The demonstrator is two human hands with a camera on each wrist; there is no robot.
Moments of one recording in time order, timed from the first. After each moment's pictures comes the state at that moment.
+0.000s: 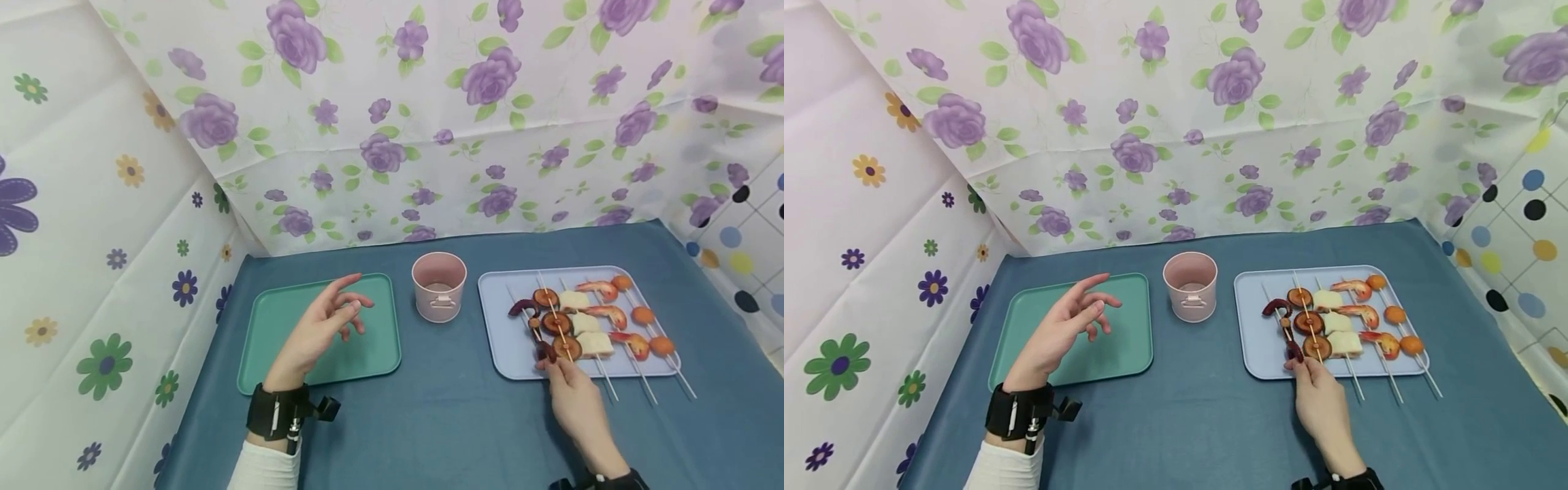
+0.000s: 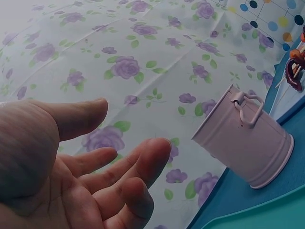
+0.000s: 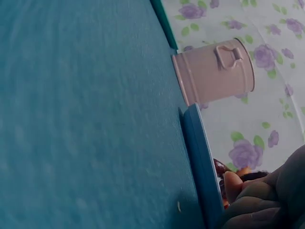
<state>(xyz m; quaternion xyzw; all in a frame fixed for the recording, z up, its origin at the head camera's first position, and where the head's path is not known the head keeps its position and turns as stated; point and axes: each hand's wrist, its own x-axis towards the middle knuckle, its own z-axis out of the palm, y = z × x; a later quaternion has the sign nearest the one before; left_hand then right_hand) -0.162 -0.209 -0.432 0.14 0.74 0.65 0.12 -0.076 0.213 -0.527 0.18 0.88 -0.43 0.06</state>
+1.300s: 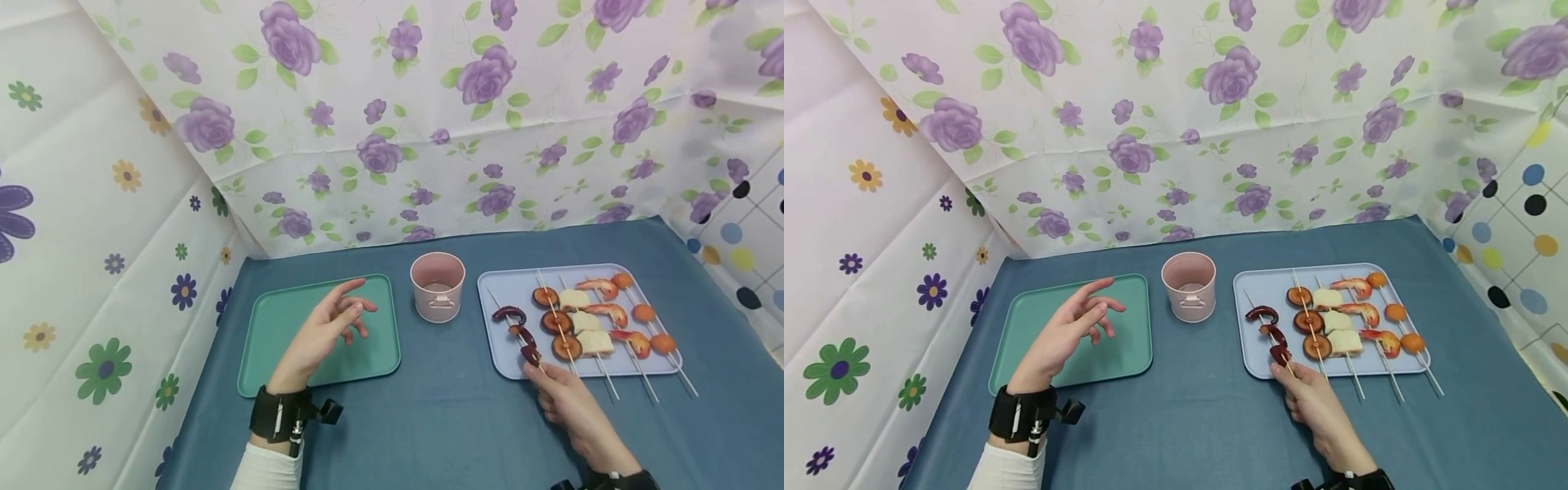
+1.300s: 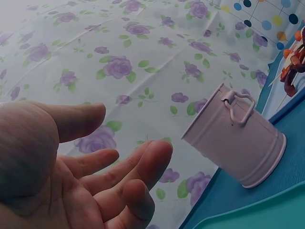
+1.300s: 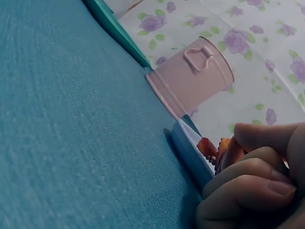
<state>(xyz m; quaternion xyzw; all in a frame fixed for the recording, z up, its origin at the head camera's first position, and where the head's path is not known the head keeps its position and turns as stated) -0.162 -0.202 -0.438 0.14 0.75 0.64 0.12 -0.081 0.216 -0.529 0.20 0.70 -0.66 0.21</state>
